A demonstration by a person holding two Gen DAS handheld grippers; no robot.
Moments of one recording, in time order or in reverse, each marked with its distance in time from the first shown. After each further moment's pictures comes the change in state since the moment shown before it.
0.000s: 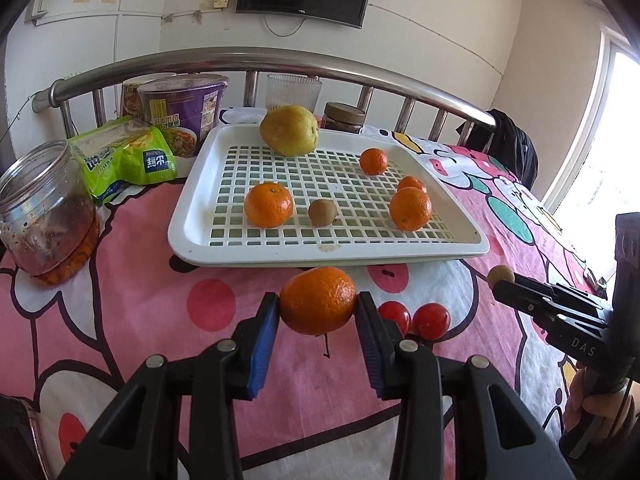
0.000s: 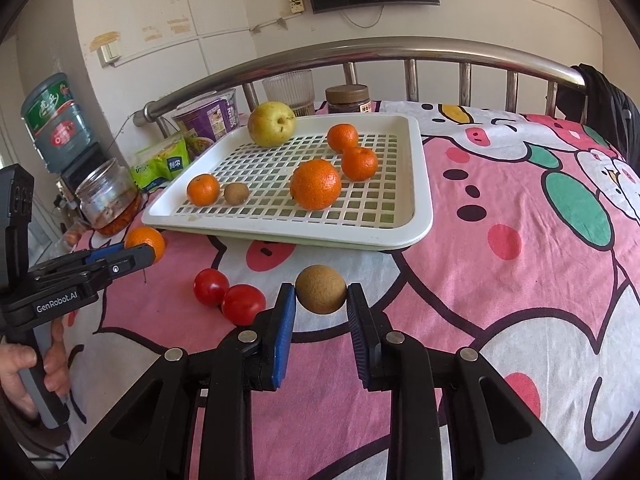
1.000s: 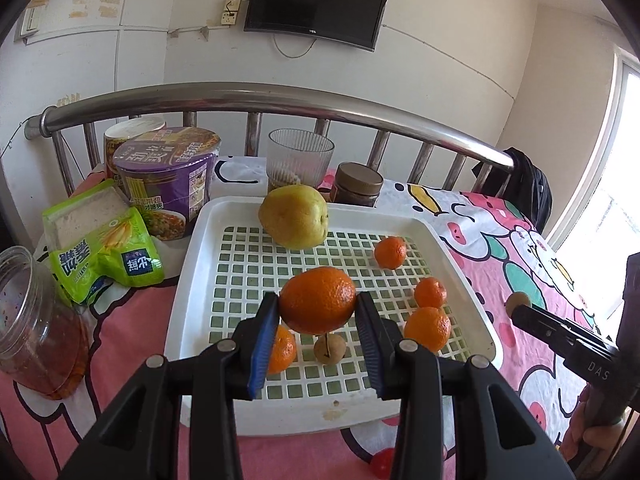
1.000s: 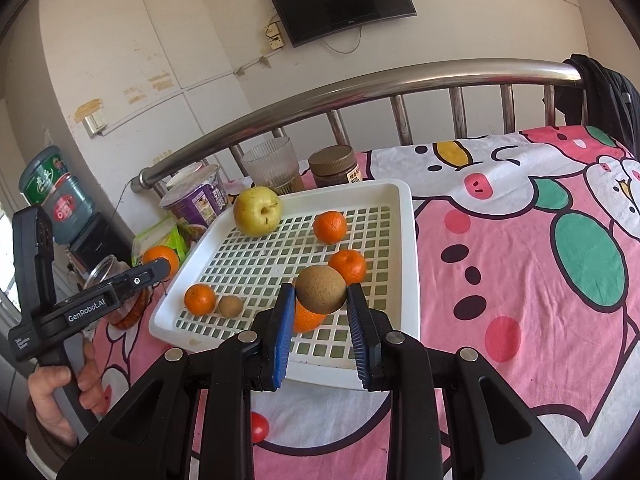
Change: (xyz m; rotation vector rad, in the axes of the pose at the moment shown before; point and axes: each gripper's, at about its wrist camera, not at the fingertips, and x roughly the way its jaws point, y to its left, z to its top) left arm 0.042 0.004 0.097 -0.023 -0.053 0.027; right arm 0.020 -0.034 0.079 0.126 -0.075 0.026
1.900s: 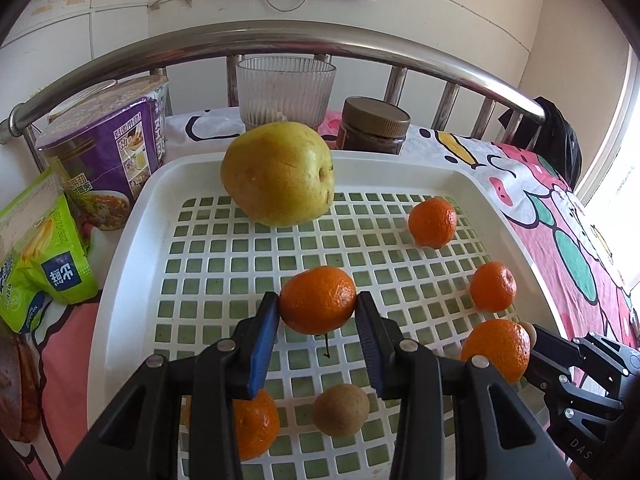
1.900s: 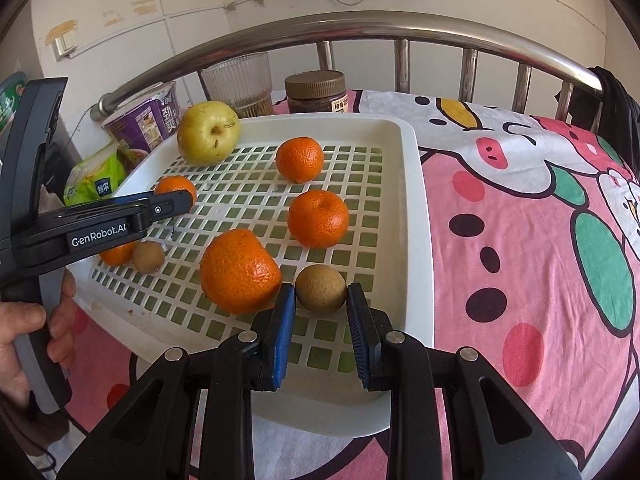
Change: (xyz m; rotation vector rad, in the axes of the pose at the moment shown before) left arm 0.099 -0.012 0.000 0.056 0.149 0.064; right arm 0.076 -0.001 -0.019 -0.141 0.169 -0.132
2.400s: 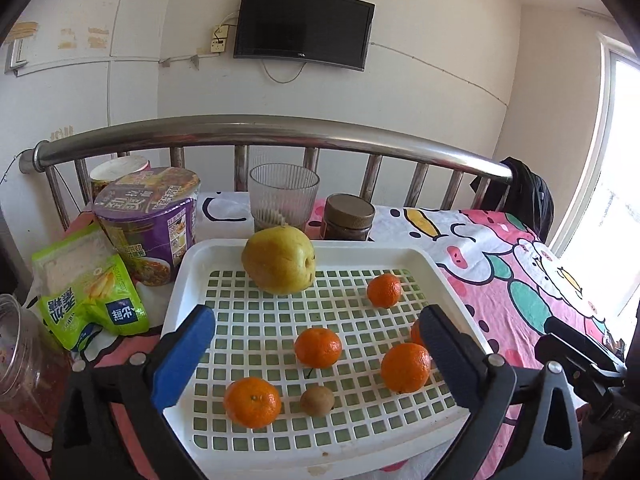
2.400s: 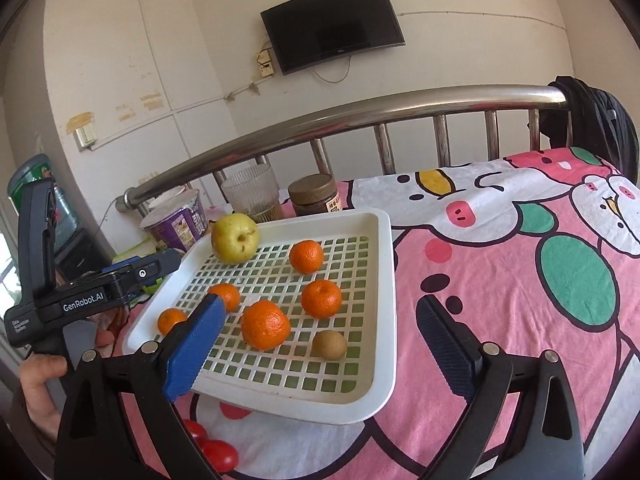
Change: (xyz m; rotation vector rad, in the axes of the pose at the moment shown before) left arm -0.102 0.000 0.000 -0.016 -0.269 -0.045; right arm -0.091 -0.027 0.001 0.187 -0.345 0.113
